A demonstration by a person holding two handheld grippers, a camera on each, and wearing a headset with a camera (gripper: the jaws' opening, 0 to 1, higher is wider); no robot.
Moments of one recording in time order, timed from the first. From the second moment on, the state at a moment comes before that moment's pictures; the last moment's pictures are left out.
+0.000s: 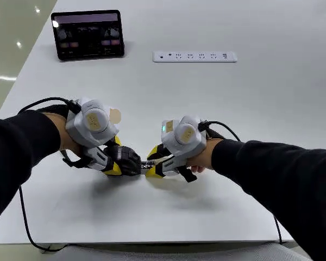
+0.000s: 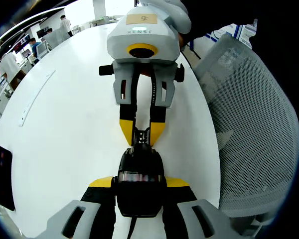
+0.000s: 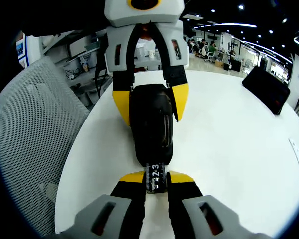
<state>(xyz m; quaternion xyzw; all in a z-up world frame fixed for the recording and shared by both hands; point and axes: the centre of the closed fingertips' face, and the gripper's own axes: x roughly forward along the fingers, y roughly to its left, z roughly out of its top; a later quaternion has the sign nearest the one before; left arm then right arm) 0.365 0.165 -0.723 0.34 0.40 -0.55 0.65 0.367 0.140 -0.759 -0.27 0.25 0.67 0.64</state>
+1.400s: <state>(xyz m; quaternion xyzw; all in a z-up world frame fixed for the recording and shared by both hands) 0.364 0.165 -0.721 0.33 0.40 -0.55 0.65 0.367 0.087 -0.759 -0.27 0.29 0.65 0.65</state>
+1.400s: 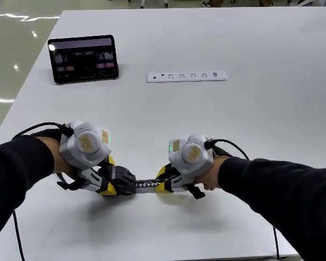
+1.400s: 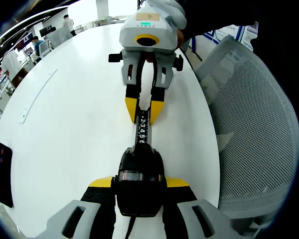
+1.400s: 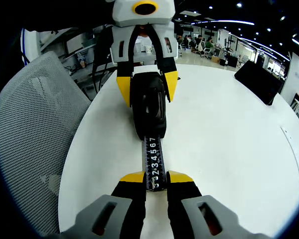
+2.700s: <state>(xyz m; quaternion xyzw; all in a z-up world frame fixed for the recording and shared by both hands) 0.364 0.164 -0.721 0.33 0.40 -0.54 0.66 0.370 0.038 -0.759 -0.28 0.30 0.63 0.66</state>
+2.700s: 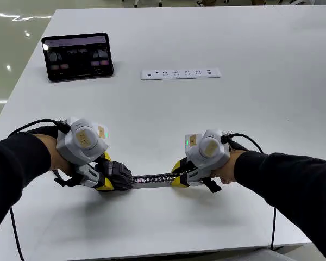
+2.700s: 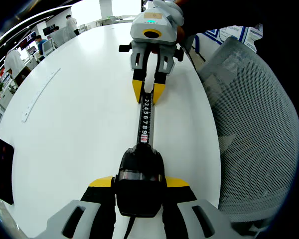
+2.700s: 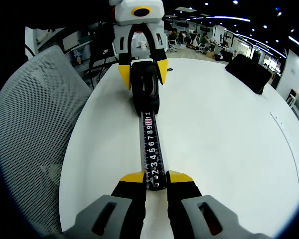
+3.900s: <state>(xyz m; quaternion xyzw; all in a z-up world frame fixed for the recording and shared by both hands) 0.363 0.163 -0.721 0.33 0.39 -0.54 0.67 0.370 0.000 -0.758 -0.29 0.31 0.61 0.67</state>
